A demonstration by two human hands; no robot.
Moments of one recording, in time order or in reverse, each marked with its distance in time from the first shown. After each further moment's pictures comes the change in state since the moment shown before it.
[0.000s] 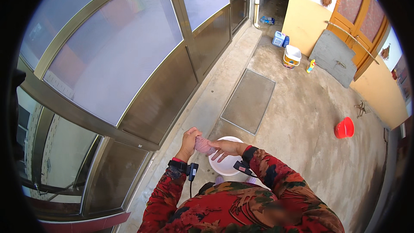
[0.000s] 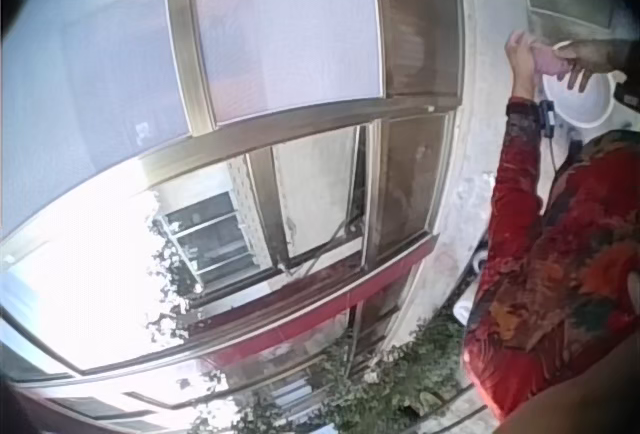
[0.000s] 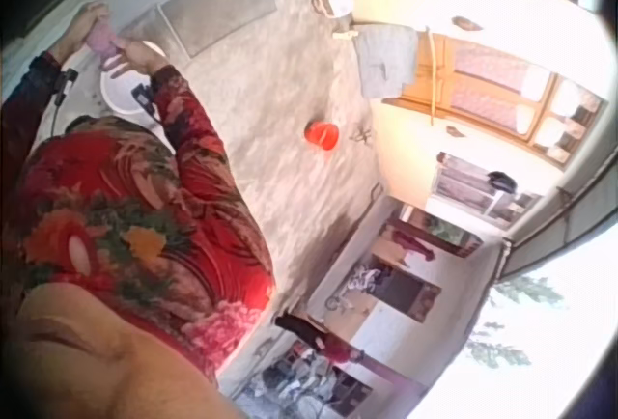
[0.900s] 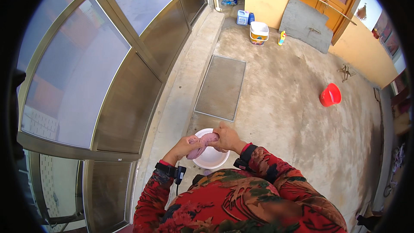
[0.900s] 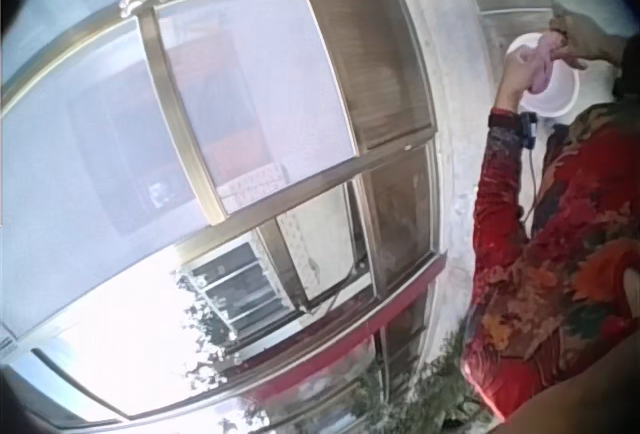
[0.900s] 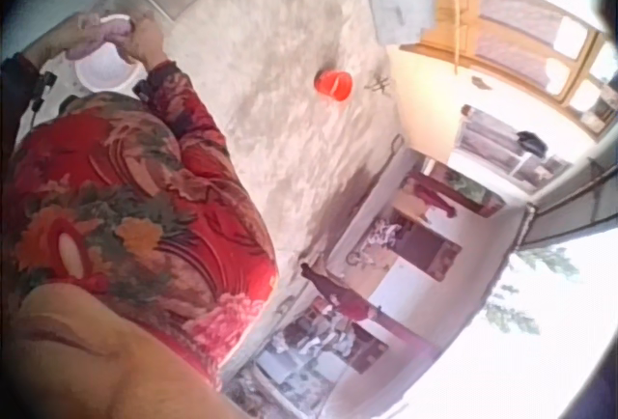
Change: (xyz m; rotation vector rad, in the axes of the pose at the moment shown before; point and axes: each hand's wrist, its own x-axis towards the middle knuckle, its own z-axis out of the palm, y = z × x) left_hand -0.001 -0.033 0.130 0.536 -0.534 -0.334; right_hand -0.129 0.053 -0.073 -1.053 0.936 -0.384
